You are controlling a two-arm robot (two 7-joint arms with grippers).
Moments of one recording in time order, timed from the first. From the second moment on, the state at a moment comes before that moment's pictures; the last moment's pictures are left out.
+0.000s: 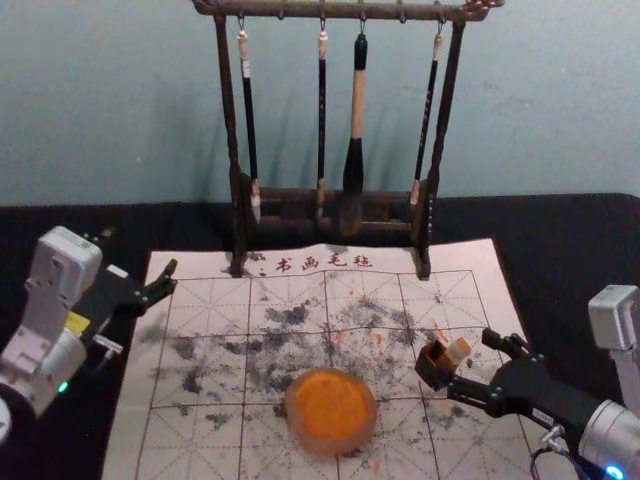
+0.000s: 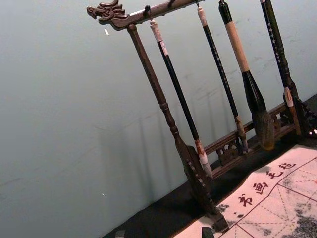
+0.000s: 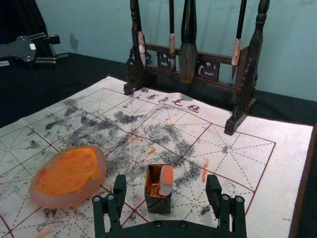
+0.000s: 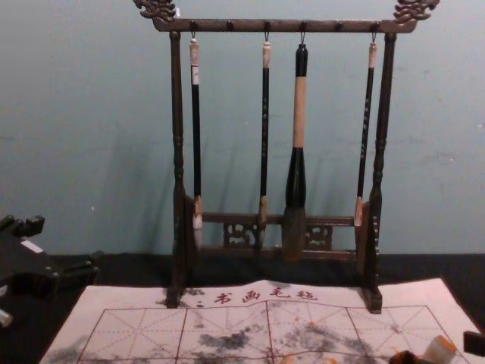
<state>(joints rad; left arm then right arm) -0.20 0.60 0.45 -1.41 -0.25 -0.12 0.03 -0.01 0.56 -0.31 -1.54 0.50 0.03 0.43</state>
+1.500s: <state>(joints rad) -0.20 0.60 0.45 -1.41 -0.25 -0.12 0.03 -0.01 0.56 -0.32 -1.54 0.50 0.03 0.43</state>
